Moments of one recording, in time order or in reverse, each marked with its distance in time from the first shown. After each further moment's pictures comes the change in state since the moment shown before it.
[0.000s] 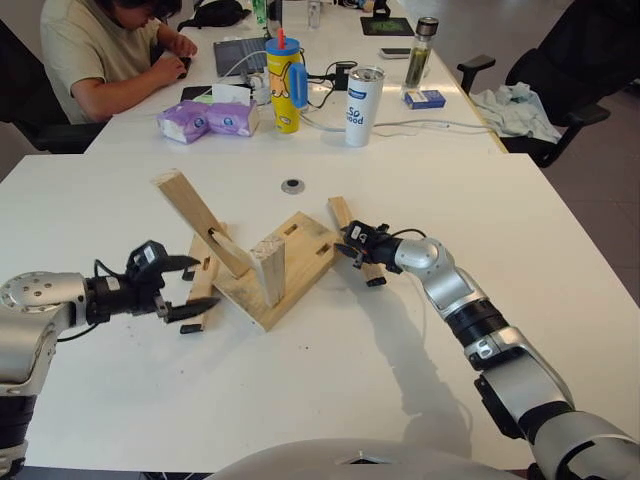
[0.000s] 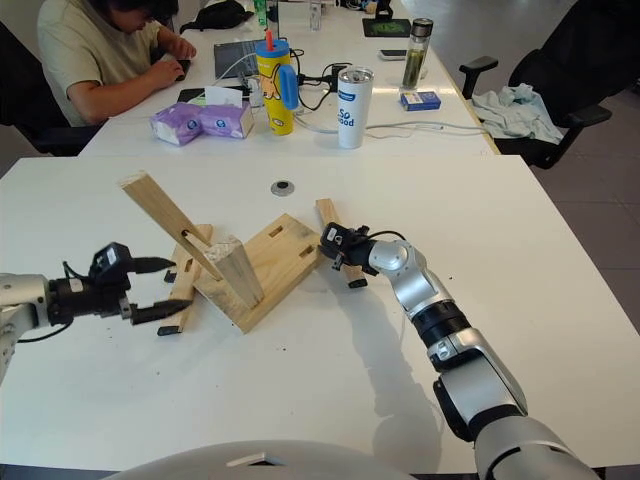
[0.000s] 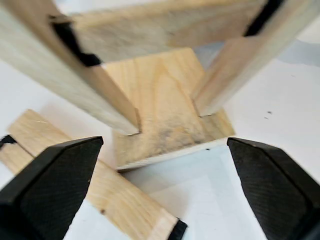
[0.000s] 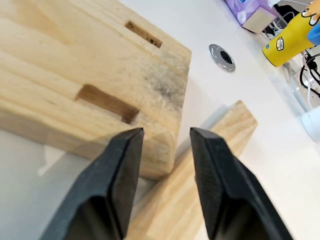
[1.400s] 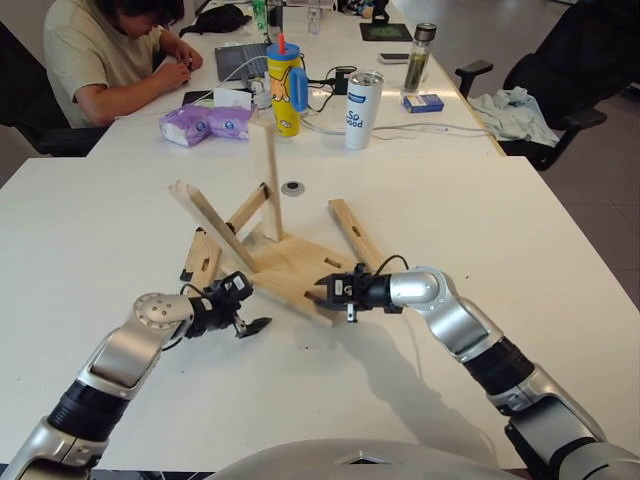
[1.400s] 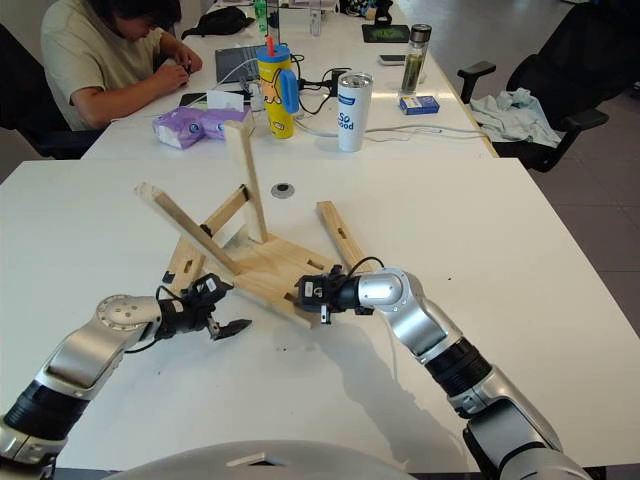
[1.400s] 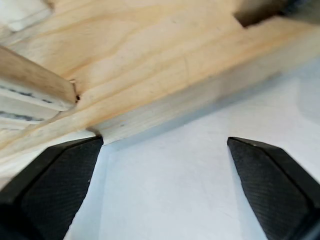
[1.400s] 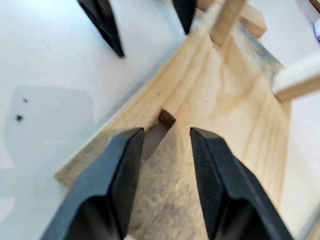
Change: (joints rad) left arm -0.194 -0.251 -0.438 0.111 0.309 0.026 0.417; right arm 0.284 -0.099 0.169 -0.665 0.026 0.275 0.305
